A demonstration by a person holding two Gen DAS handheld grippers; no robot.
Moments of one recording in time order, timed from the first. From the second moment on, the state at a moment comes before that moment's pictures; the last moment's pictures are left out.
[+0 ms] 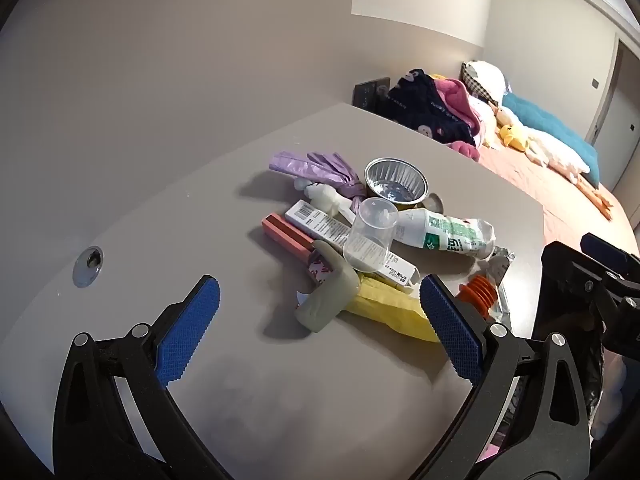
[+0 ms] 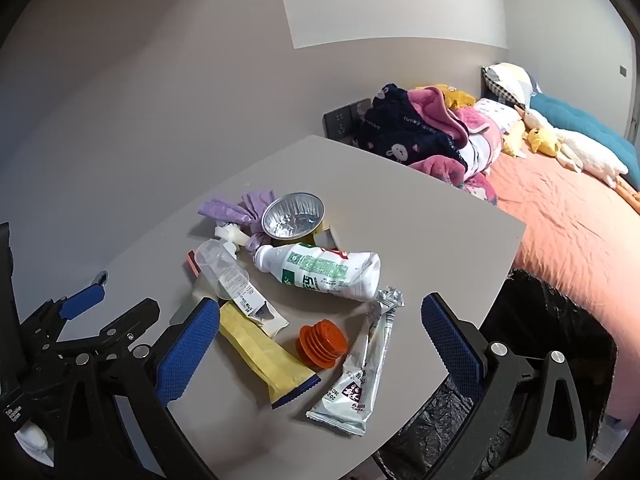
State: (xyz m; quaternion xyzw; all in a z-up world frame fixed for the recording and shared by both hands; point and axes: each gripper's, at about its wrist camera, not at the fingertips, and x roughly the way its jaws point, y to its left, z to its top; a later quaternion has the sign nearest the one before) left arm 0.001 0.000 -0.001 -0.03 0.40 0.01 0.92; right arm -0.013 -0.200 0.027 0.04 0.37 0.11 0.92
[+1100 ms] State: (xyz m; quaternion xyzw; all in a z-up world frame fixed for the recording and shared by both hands) left arm -0.003 -0.001 0.007 -0.02 0.39 0.02 0.92; right arm -0.011 -0.202 0.030 0.04 0.37 0.11 0.92
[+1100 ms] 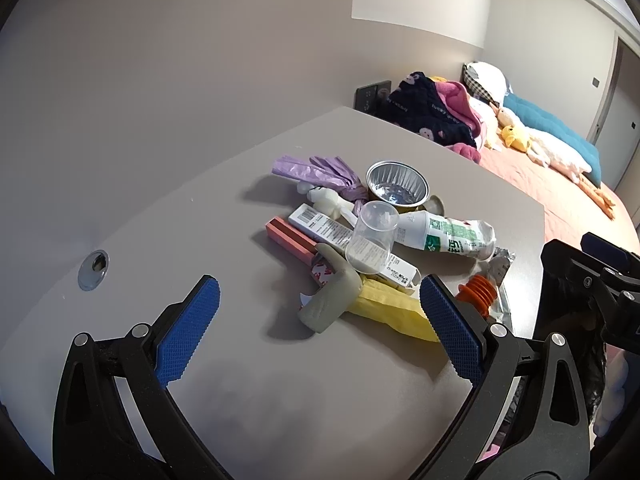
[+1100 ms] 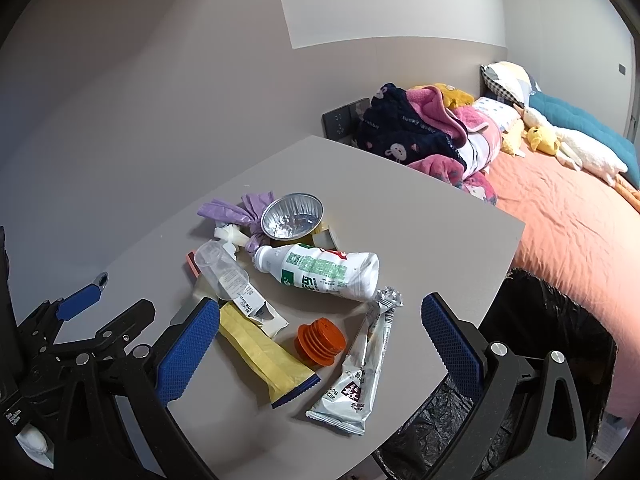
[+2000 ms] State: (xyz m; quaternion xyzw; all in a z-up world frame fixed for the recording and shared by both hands) left arm -0.001 -0.003 0.008 -0.02 0.39 0.02 0.92; right arm -0.010 -0.203 0.029 0.04 0.37 0.11 0.92
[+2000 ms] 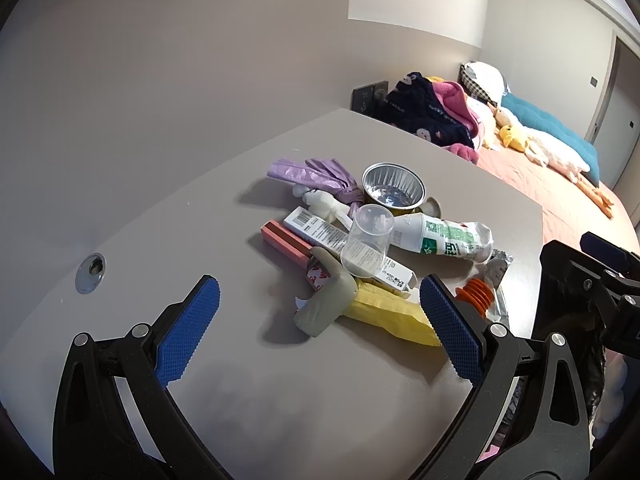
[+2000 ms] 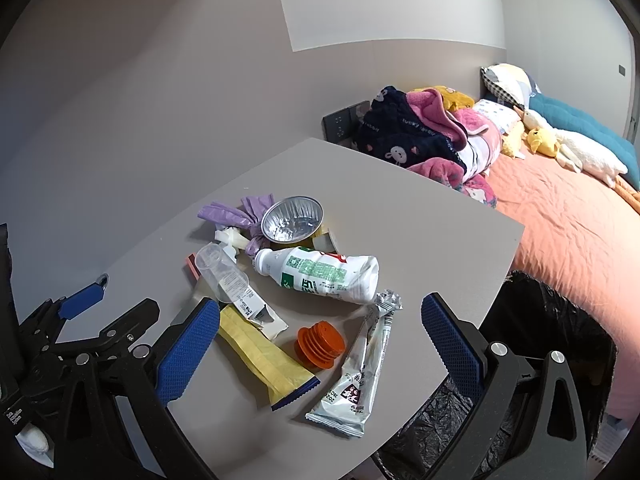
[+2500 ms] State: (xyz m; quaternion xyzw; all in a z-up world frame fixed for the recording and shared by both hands) left arm 0.002 -0.009 0.004 -0.02 0.39 0.01 0.92; right arm -0.008 -0.206 0.026 0.05 0.38 0.11 0.92
